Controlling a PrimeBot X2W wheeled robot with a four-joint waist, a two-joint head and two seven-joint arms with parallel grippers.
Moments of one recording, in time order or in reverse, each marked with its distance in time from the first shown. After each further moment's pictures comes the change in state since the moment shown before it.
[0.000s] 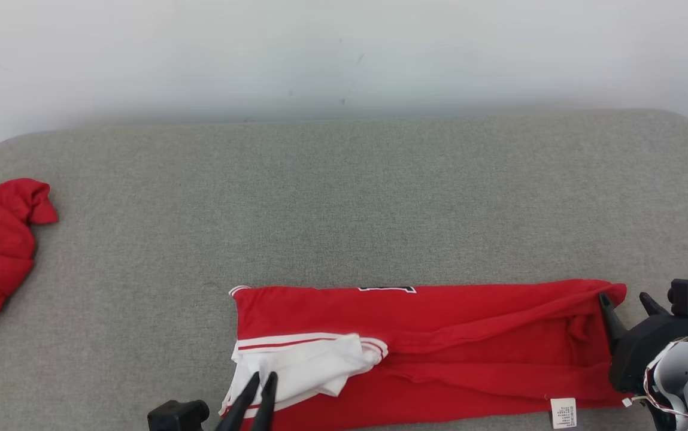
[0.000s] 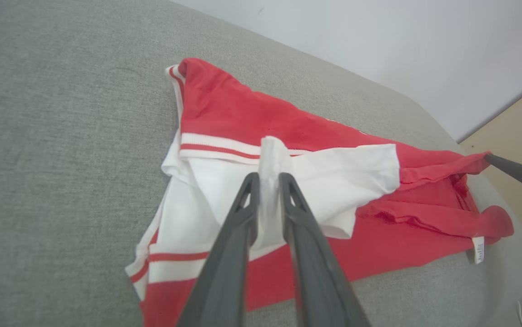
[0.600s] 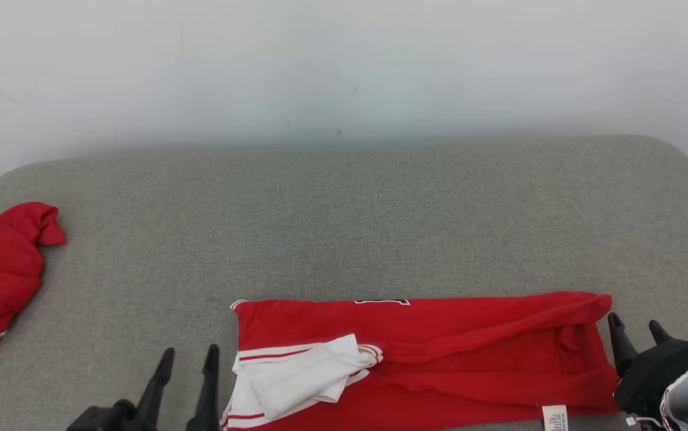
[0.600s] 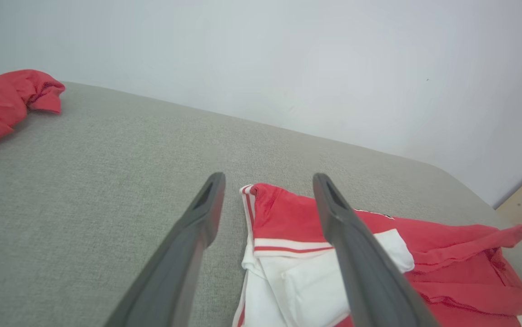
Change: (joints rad) left arm 0.100 -0.028 0.269 -0.143 0.182 -0.012 -0.009; right arm 0.115 0.080 -0.152 -0.134 0.035 0.000 0.061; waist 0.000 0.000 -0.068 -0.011
